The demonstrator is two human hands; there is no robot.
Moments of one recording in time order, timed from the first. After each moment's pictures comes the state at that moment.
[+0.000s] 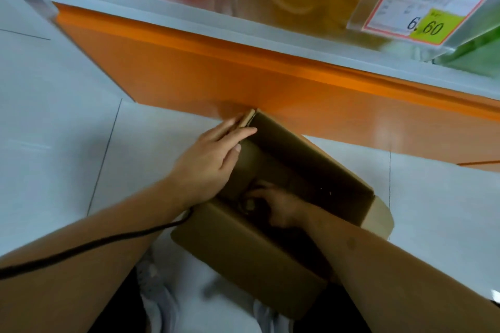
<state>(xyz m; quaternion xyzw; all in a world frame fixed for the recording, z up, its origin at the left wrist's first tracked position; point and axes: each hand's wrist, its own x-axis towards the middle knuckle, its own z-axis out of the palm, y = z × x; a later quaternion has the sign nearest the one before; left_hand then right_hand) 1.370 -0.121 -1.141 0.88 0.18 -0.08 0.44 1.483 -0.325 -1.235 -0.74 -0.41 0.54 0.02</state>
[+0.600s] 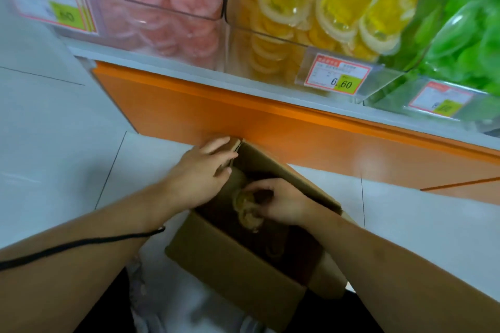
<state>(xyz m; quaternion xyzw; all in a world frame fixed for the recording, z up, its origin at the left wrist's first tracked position) 1.374 -0.113 -1.088 0.90 0.19 -0.14 0.36 1.504 -0.311 -1.111 -0.80 -0.30 0.49 0.18</state>
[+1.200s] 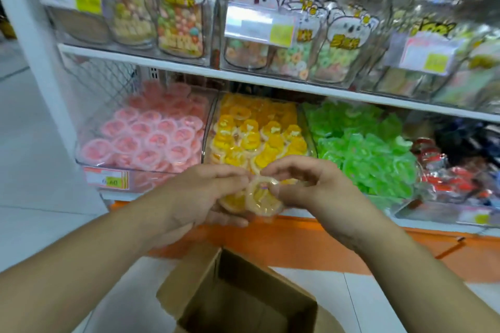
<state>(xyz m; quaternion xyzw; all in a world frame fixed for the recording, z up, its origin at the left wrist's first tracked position) 1.397 -0.125 -0.818 0.63 0.18 -0.01 0.75 1.524 -0.315 -0.801 -0.71 -0.34 0.26 0.56</state>
